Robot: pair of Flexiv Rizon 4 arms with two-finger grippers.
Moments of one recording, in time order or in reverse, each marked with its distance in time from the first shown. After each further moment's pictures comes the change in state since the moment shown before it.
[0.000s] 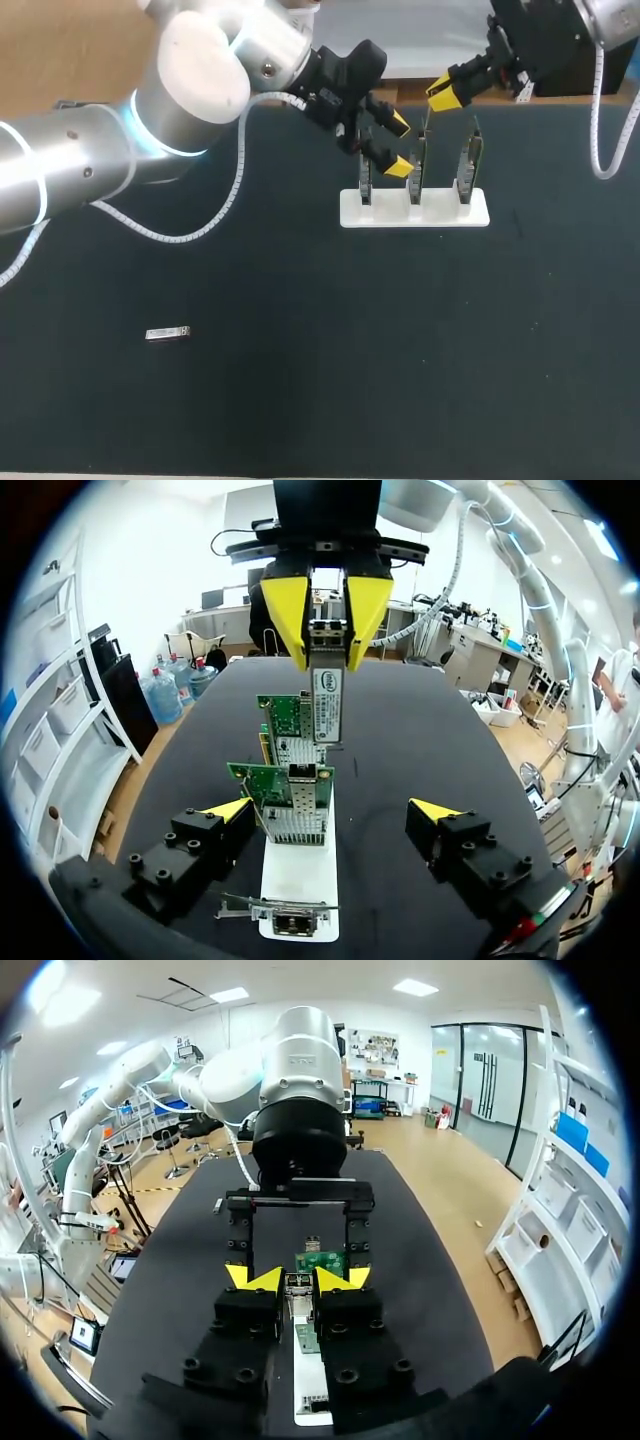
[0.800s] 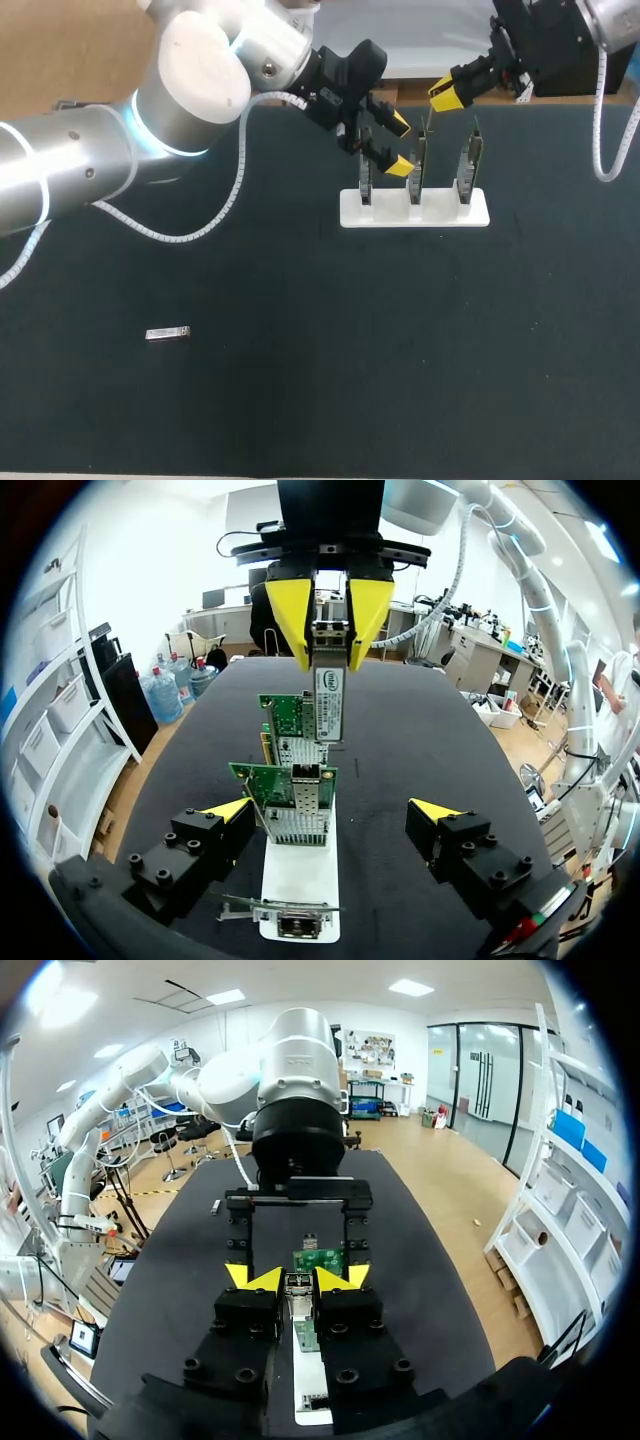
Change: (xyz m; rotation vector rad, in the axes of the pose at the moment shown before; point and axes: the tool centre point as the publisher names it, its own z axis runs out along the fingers) left arm 0.001 0.002 0.001 0.000 0.000 -0.006; right arm 0.003 -0.001 -0.002 0.011 -0.008 0.011
